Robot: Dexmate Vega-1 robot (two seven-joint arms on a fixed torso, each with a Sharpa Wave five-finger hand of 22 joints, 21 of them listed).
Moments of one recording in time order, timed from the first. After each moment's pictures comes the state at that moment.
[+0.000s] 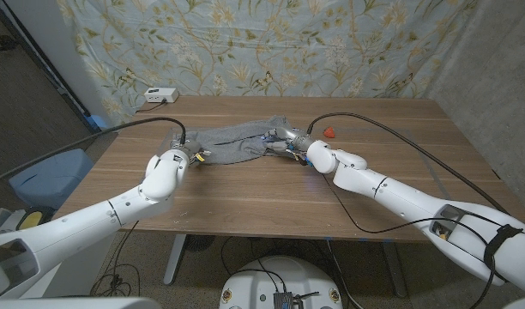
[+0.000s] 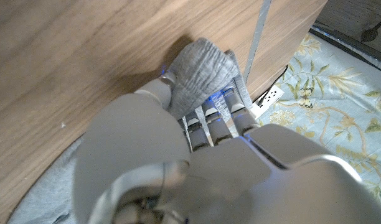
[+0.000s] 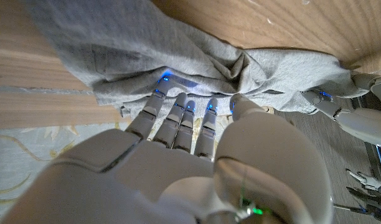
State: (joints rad) left arm 0.71 0.94 0.85 -1.85 1.01 0.77 -0.40; left_hand 1.19 0.19 0.54 -0.18 0.23 0.32 -0.08 0.22 0.19 0.42 -0.11 0.26 0.20 0.48 -0.05 0.22 0.18 0.27 0.10 0.66 0.22; right arm -0.49 -0.47 -0.93 -1.37 -0.36 -0.11 -0.01; right_hand 0.78 0.16 0.34 0.05 0.18 0.48 -0.06 0.19 0.19 0.32 0.02 0.18 0.22 0.32 -0.04 0.18 0.41 0.25 0.07 0.54 0.18
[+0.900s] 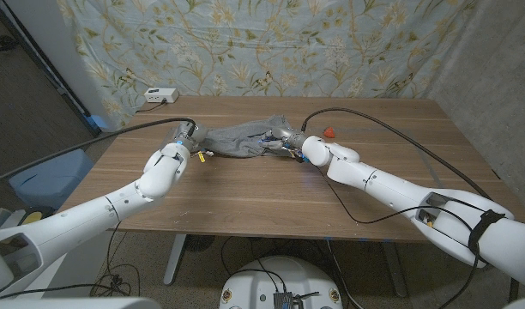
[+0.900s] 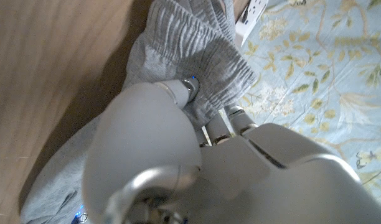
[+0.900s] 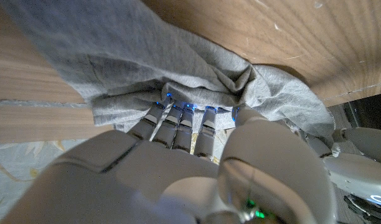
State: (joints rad) left arm 0.67 0.96 0.84 -1.75 1.29 0.50 -0.18; left_hand 1.36 0.19 0.75 -0.11 0.22 1.00 -0.09 0.40 0.25 0.85 -0.13 0.37 0.27 0.78 -0.06 0.32 0.26 0.24 0.04 1.10 0.33; right arm -0.41 -0.40 -1.00 -1.22 -0.33 -0.09 0.11; right_hand 0.69 0.17 0.36 0.07 0.18 0.55 -0.03 0.21 0.19 0.39 0.05 0.22 0.21 0.34 -0.03 0.22 0.37 0.23 0.04 0.50 0.17
